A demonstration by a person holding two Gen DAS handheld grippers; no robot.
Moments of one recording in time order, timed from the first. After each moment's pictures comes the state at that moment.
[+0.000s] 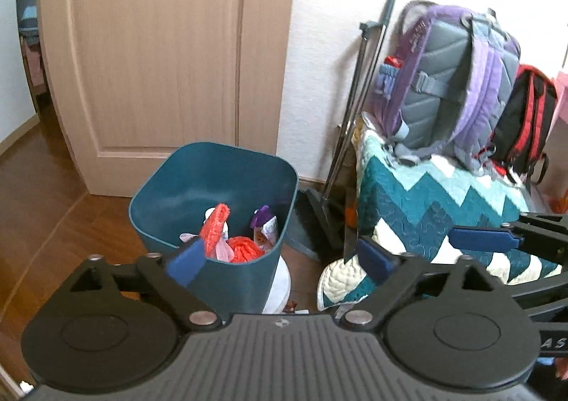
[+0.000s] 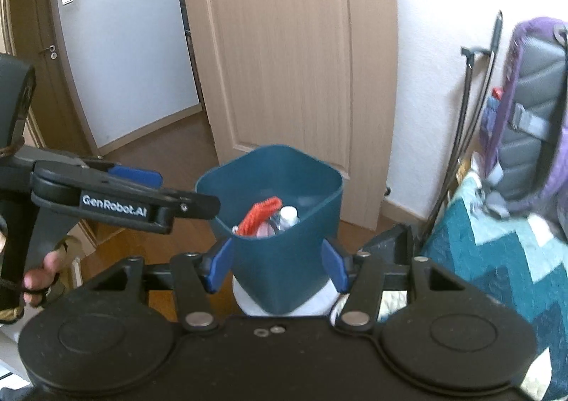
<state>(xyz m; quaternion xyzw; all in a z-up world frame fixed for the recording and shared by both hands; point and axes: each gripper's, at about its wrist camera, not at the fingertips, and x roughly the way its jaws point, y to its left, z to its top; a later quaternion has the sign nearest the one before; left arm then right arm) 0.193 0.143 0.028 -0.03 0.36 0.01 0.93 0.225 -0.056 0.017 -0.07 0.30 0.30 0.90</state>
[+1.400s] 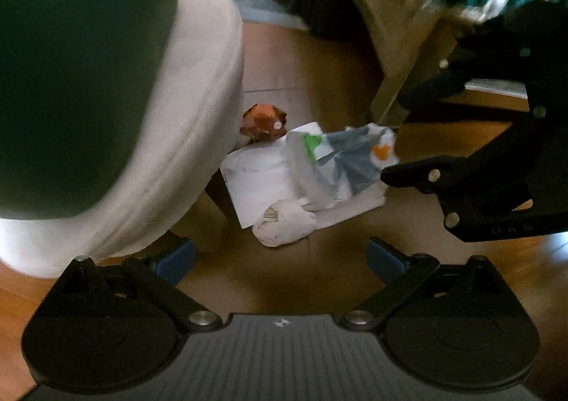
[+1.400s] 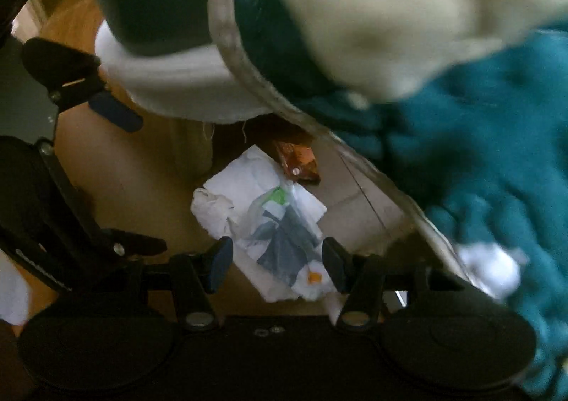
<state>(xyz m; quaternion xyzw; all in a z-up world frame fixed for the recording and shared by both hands) 0.311 0.109 -0.431 0.08 0.59 -0.09 0.80 0.389 -0.051 -0.406 -0.29 0.46 0.33 0.77</state>
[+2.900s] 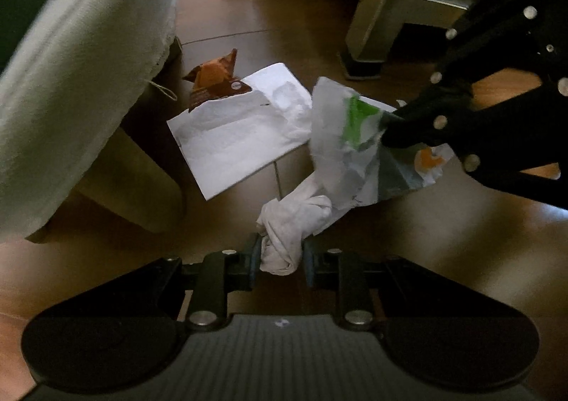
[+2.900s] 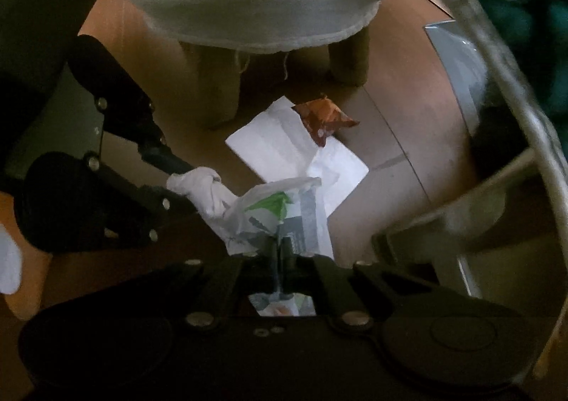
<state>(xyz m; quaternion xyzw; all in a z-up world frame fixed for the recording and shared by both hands) 0.305 0.115 -0.477 0.10 0.61 -0.15 0.77 0.375 -0.047 -0.448 -0.30 0.51 0.35 0.73</state>
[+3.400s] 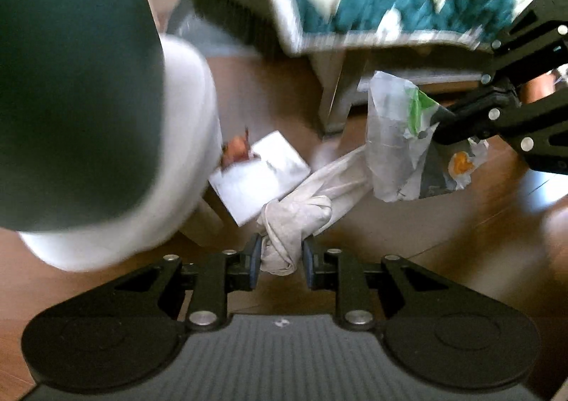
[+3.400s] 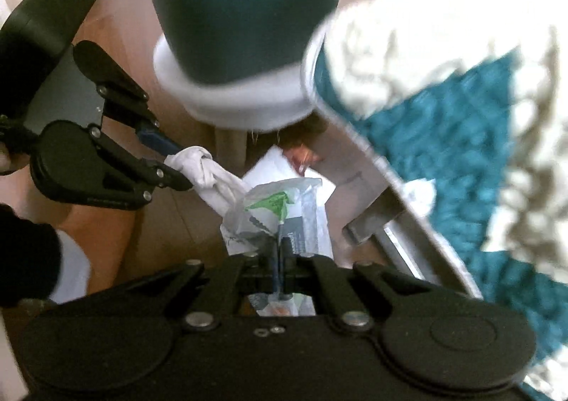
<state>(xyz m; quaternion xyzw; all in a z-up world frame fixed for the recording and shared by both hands) 0.268 0.112 -0.332 0.13 0.55 -0.17 0.81 0.316 -0.071 -0.302 -0.25 0.47 0.31 0.79</state>
